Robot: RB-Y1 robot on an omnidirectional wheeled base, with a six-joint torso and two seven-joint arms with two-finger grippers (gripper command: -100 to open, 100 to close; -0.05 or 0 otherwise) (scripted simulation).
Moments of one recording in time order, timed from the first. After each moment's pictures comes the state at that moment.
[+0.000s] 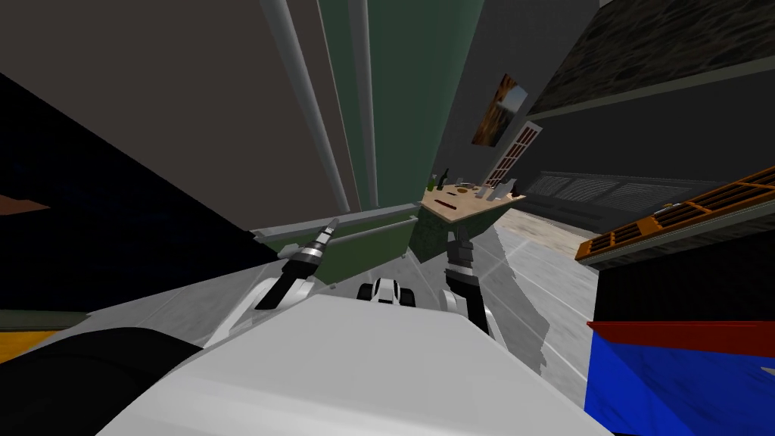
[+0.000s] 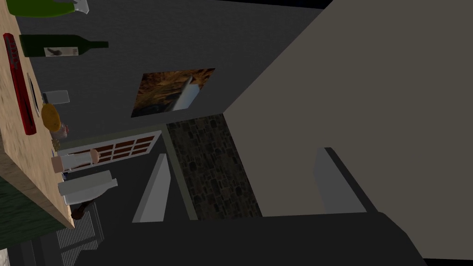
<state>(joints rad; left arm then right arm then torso) 0.63 0.32 0.05 -2.45 -0.18 0.09 -0.22 0.54 0.01 -0.01 -2.20 0.05 -0.43 0.06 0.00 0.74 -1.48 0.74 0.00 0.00</state>
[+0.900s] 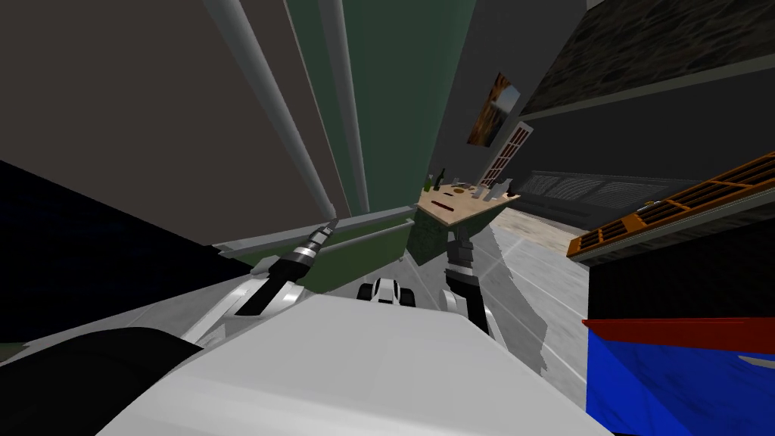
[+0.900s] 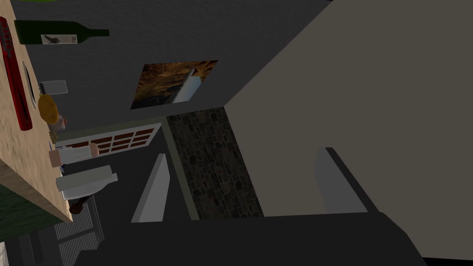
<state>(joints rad) 0.68 0.45 0.08 -2.56 -0.24 0.24 -0.25 0.54 0.01 -0.01 -2.20 0.05 -0.43 0.06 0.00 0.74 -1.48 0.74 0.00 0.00</state>
